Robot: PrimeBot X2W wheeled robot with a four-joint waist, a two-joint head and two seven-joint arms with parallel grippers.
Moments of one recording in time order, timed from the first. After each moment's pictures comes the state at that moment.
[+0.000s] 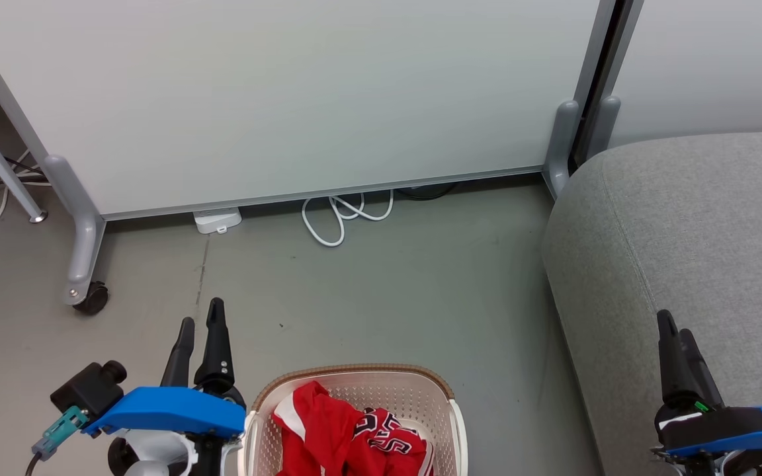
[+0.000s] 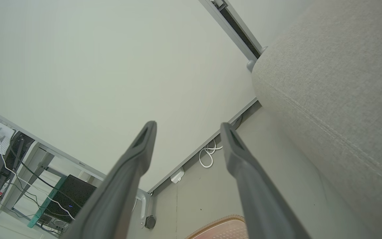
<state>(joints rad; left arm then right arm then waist) -0.09 0.04 -0.09 0.24 -0.86 -0.05 -0.07 -0.04 -0.04 -0.11 0.21 0.85 0.13 -0.07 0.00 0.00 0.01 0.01</state>
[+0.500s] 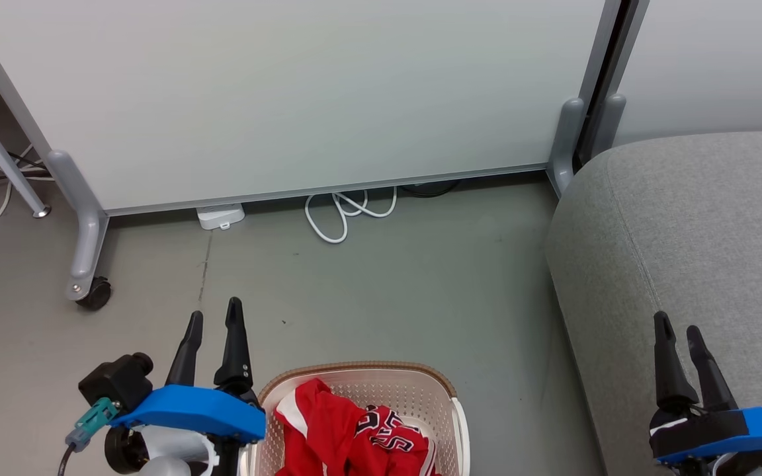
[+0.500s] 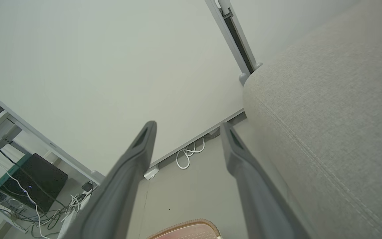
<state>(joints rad) -0.11 0.05 -0.14 0.27 -0.65 -0.03 -0.12 -0.03 -0.04 -0.12 0.20 0.62 0.13 -0.11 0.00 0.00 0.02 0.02</state>
